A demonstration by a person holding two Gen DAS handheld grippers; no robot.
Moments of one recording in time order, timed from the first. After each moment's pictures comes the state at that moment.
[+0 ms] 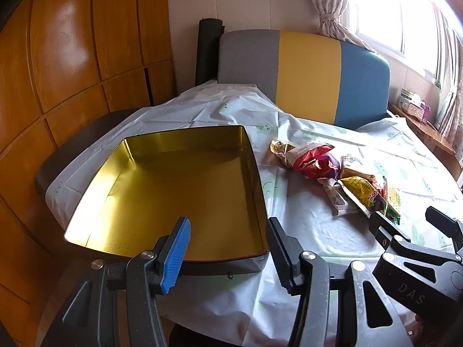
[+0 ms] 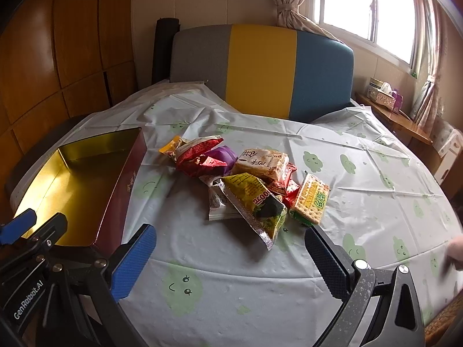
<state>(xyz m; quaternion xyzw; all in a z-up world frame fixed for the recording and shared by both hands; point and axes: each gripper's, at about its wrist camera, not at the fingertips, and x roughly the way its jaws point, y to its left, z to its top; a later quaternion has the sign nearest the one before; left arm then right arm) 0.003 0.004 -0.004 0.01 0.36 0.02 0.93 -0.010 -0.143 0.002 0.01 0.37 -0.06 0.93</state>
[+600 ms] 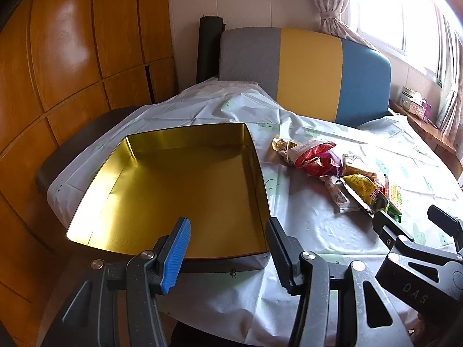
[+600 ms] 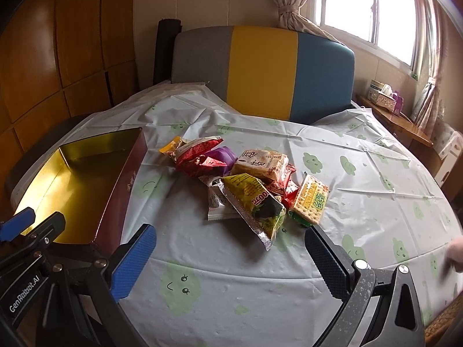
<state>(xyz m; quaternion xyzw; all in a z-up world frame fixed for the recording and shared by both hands) 0.003 0.006 -0.006 0.01 0.36 0.02 0.93 -0.013 -0.146 0.003 0.01 0.36 -0.06 0.93</state>
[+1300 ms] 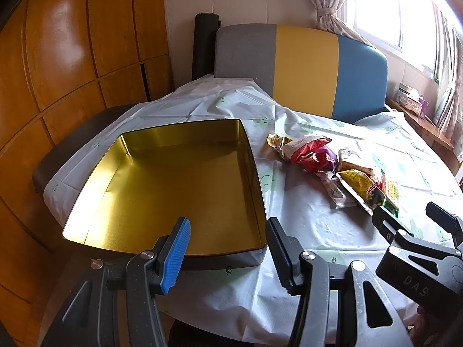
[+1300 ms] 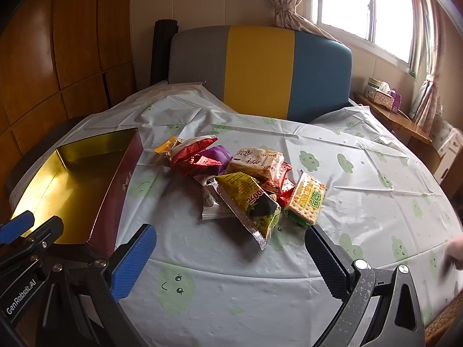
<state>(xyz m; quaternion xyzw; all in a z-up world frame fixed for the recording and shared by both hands) 0.002 0.004 -0.007 0.01 0.37 0.01 0.93 -0.012 -0.152 0.001 0.01 0.36 -0.06 0.93</state>
